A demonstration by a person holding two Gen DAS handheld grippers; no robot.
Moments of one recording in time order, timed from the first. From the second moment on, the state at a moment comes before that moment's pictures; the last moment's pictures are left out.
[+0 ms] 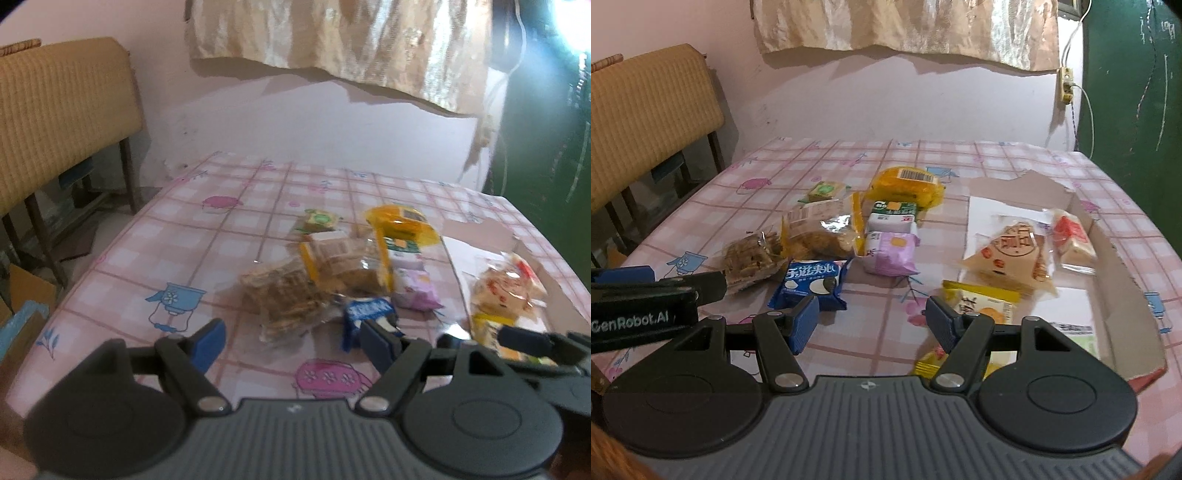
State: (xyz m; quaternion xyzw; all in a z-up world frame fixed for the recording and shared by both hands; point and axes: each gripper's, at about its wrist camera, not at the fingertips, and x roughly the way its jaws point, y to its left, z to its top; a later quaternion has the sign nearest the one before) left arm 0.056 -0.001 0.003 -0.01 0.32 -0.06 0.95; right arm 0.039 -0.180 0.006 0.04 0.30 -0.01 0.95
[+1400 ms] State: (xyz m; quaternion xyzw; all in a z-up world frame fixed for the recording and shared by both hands) left arm 0.128 0.034 -0.051 0.05 0.36 -0.05 0.93; right arm 0.117 -0.144 -0.023 0.04 0.36 0.04 0.93
